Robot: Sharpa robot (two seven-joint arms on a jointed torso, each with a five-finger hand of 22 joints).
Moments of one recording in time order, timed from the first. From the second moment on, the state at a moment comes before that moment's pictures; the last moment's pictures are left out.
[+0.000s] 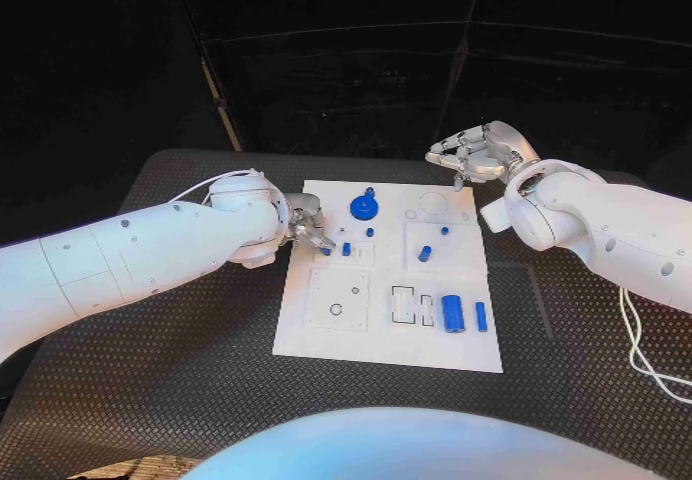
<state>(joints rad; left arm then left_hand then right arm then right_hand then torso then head) 1.14 -0.72 0.06 1.45 -1.28 0.14 -0.52 1.17 0.00 0.47 0.07 0.05 0.98 0.06 0.51 0.59 1.33 -0.02 1.18 1.02 1.47 -0.06 1.57 1.31 0.05 1.45 0.04 1.35 1.31 1.12 -0.72 0.14 1.28 -0.77 -0.37 0.10 1.31 -0.06 -0.05 0.18 0.36 0.93 0.16 0.16 0.07 1.17 0.07 1.12 0.99 1.45 -0.01 1.31 1.13 0.17 1.10 0.10 0.97 0.51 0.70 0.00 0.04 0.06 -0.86</state>
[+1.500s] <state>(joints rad) 1.14 -0.67 0.06 1.39 -1.29 0.19 -0.53 0.93 -0.08 0.38 0.09 0.05 1.02 0.02 0.57 0.64 1.37 -0.04 1.21 1.06 1.47 -0.08 1.57 1.31 0.05 1.47 0.03 1.37 1.31 1.12 -0.72 0.14 1.28 -0.77 -0.37 0.10 1.31 -0.06 -0.05 0.18 0.36 0.93 0.16 0.16 0.07 1.17 0.07 1.12 0.99 1.45 -0.01 1.31 1.13 0.17 1.10 0.10 0.97 0.51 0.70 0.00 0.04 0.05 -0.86</state>
